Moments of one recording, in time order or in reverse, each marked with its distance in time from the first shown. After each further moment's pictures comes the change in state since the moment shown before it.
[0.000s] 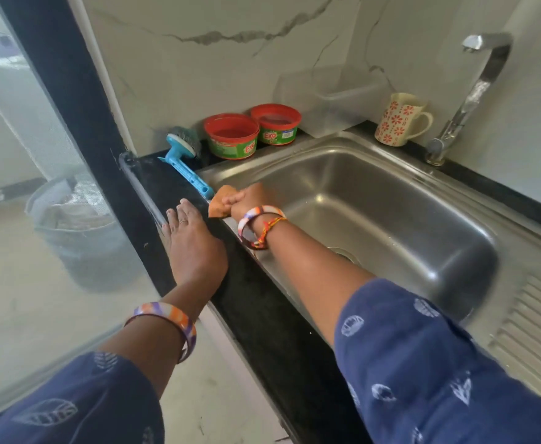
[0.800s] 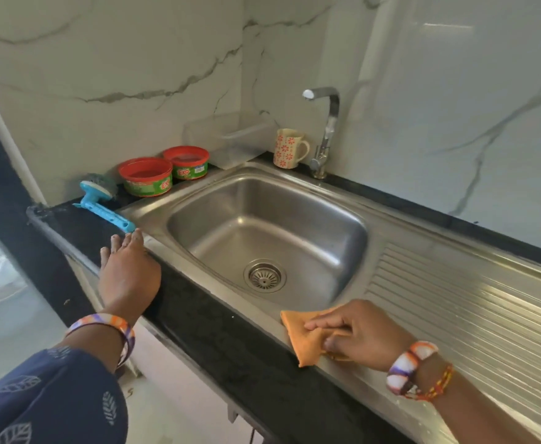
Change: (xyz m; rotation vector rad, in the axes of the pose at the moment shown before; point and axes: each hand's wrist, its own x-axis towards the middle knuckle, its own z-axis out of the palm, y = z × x) left_hand -0.018 0.013 -0.019 0.085 -0.072 0.253; right_hand -0.265 0.155 -0.115 -0.345 0.057 0.012
